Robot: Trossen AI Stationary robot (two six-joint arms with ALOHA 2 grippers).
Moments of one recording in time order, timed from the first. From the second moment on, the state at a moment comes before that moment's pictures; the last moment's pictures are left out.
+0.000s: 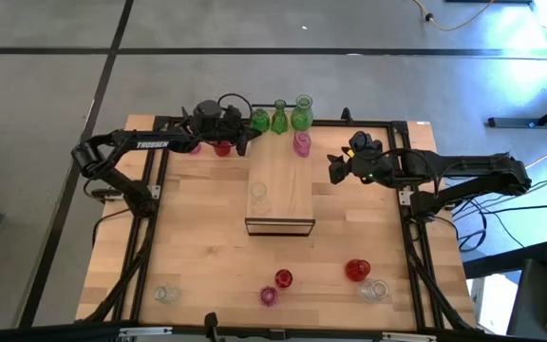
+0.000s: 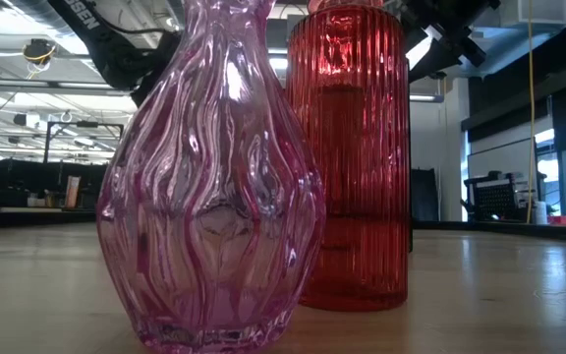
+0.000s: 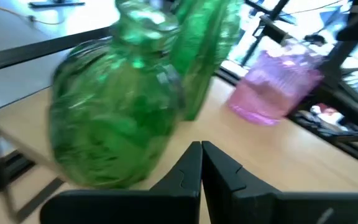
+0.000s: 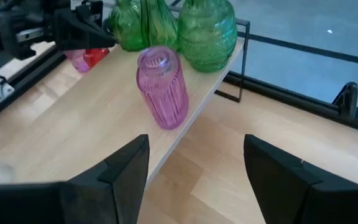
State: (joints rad) left arm 0.69 1.50 0.75 0.44 0.40 -0.28; right arm 0.01 1.12 1.05 -0.70 0.64 0.78
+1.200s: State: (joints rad) left arm 0.34 0.67 0.75 -0.45 0.31 -0.40; right arm 0.01 0.94 1.05 -0.88 0.17 0.59
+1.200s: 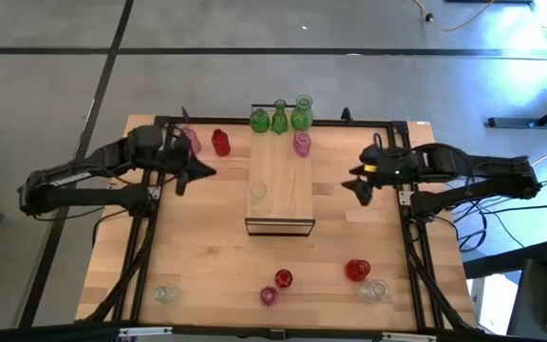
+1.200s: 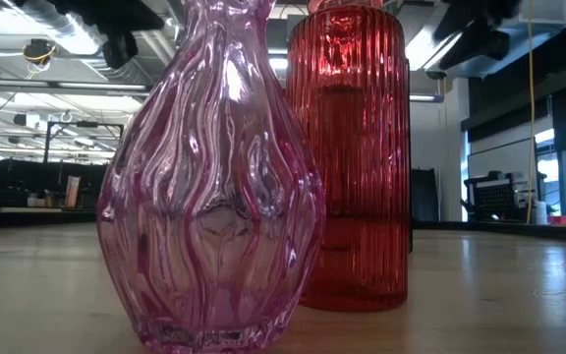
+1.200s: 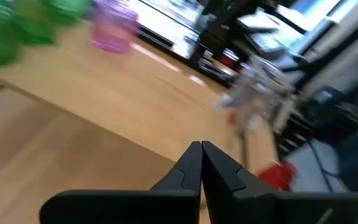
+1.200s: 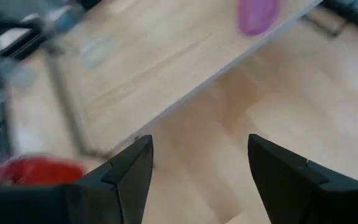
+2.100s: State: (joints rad) left arm 0.48 0.90 0.75 -0.56 -0.27 -0.29; right arm 0.01 0.88 1.05 -0.91 0.26 0.59
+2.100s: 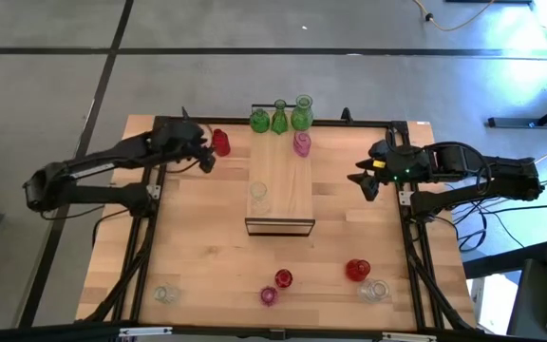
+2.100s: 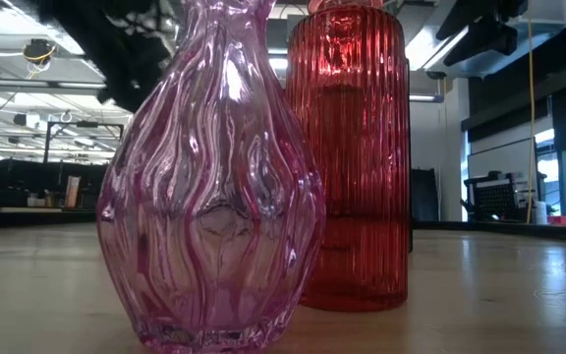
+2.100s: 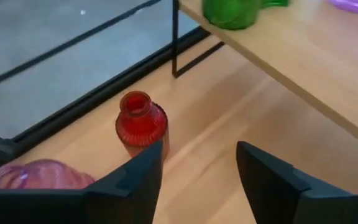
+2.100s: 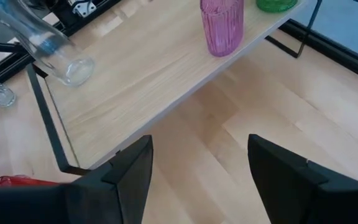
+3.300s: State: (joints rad) left arm 0.74 1.37 0.75 -0.21 -0.17 -0.36; right arm 0.01 0.88 1.05 -0.91 0.23 0.62
